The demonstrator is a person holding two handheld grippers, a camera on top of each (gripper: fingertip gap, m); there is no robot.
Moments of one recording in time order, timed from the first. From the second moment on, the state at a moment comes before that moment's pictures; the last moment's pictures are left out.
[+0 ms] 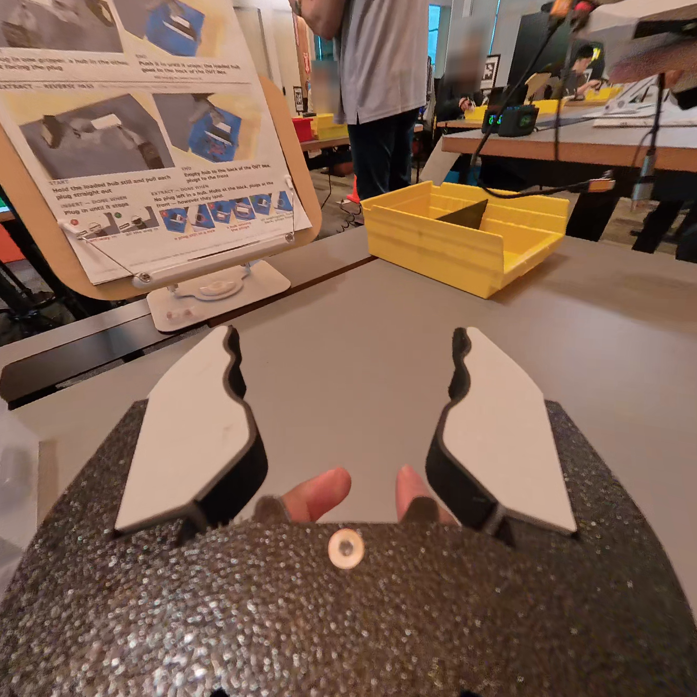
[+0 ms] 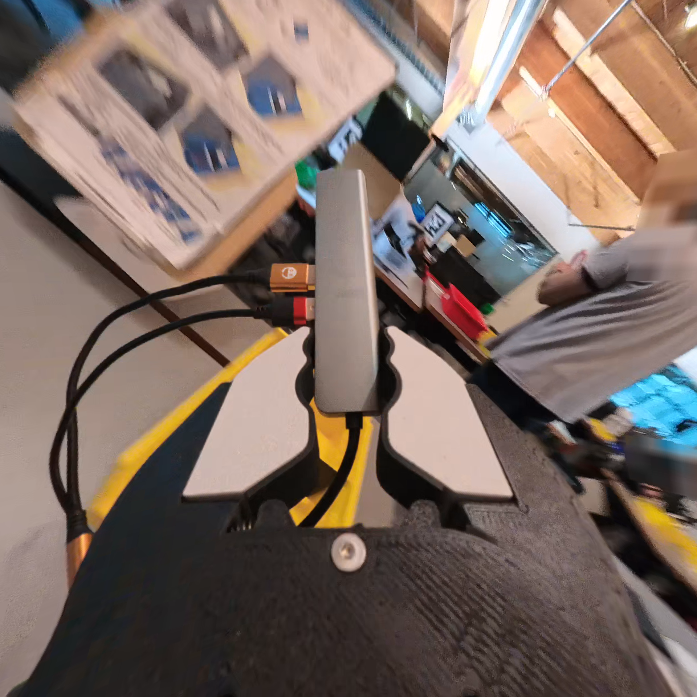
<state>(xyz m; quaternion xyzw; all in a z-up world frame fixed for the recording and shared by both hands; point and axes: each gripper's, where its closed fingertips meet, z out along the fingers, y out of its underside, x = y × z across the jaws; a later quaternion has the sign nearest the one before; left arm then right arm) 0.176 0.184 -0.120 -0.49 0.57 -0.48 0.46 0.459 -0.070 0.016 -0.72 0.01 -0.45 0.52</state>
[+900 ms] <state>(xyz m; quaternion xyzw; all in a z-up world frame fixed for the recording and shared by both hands) 0.182 0.174 -0.143 -0.49 0.60 -0.48 0.41 0.562 -0.118 -0.136 -0.78 -0.06 -0.49 0.37</state>
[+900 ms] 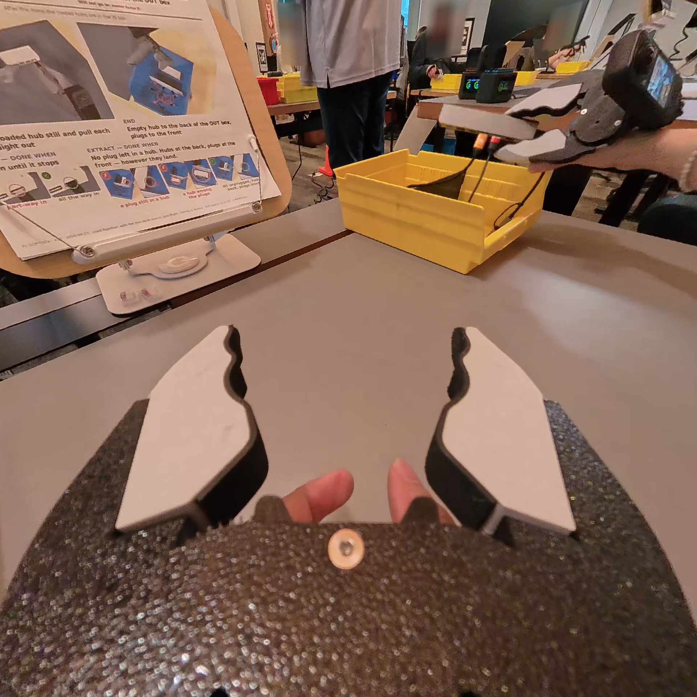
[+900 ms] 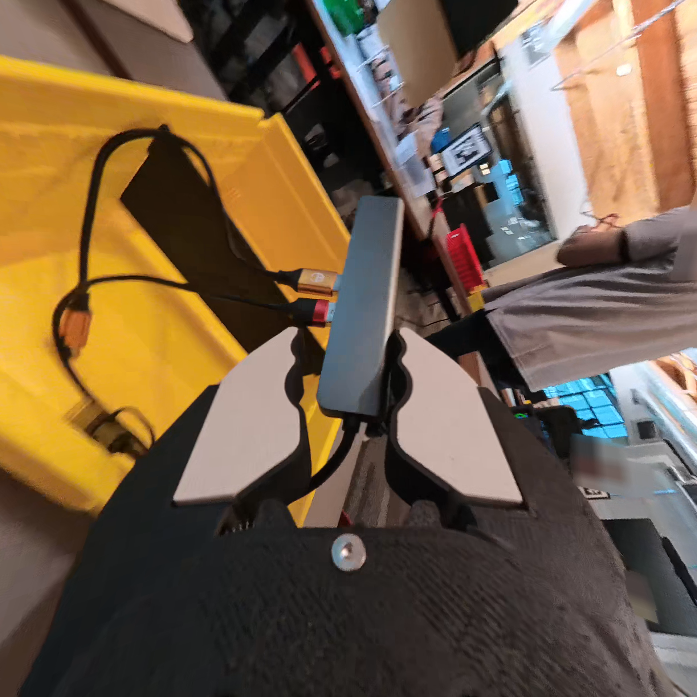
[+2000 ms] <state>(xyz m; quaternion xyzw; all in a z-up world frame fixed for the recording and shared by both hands) 0.184 0.166 -0.155 -0.49 0.62 -0.47 0.39 0.608 -0.147 -0.198 -0.92 0.08 -0.34 0.19</state>
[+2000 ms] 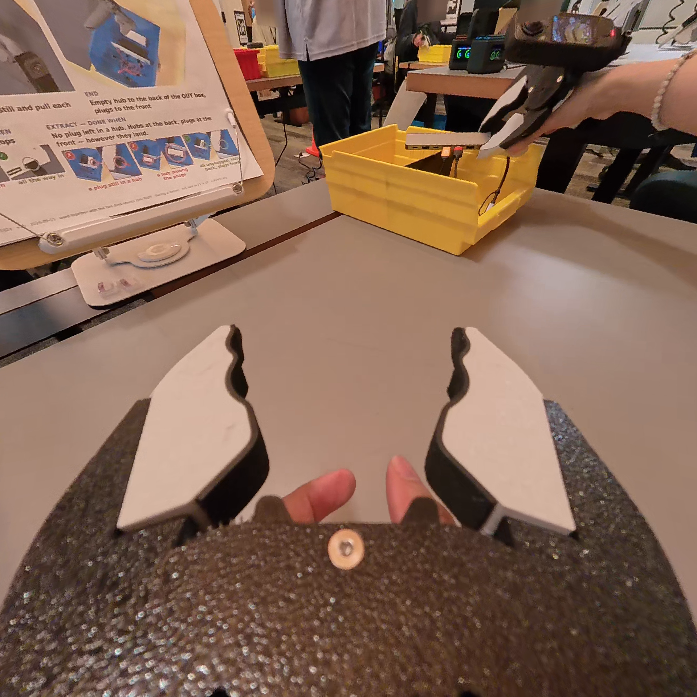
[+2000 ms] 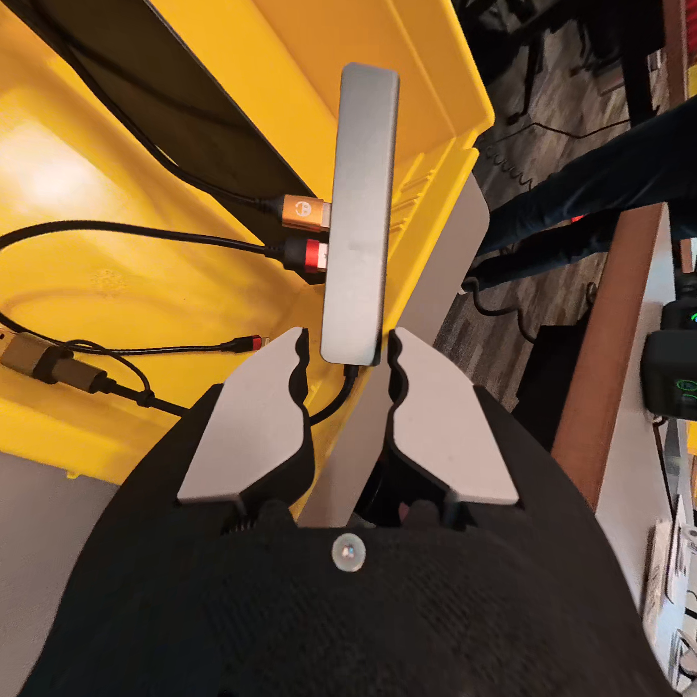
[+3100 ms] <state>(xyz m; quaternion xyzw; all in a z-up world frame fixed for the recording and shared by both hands) 0.184 0.160 -0.159 -0.49 0.62 -0.48 0.37 0.576 -0.158 -0.192 -0.93 -0.01 -0.37 0.08</state>
